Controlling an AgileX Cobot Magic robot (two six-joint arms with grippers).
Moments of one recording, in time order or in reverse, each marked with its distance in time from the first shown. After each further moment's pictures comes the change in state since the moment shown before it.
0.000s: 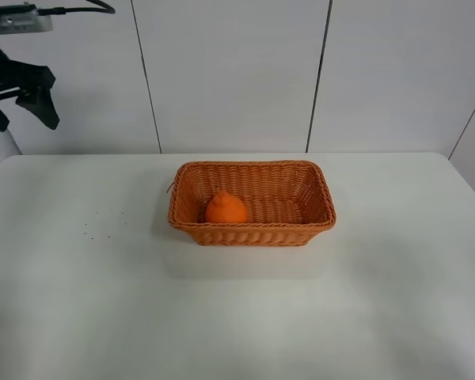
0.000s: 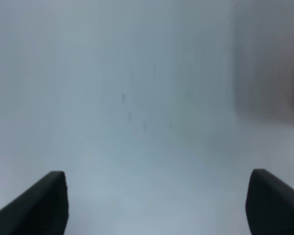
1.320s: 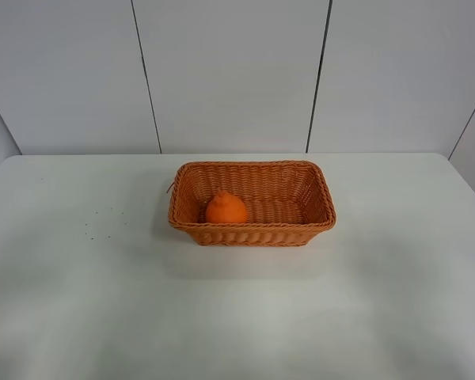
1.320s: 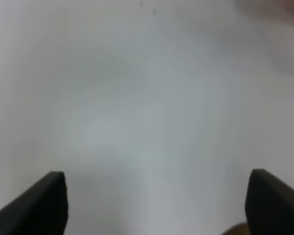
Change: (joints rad) left arm 0.000 -1.506 1.140 0.043 -0.130 -0.078; right arm 0.000 0.000 0.000 0.000 0.000 0.000
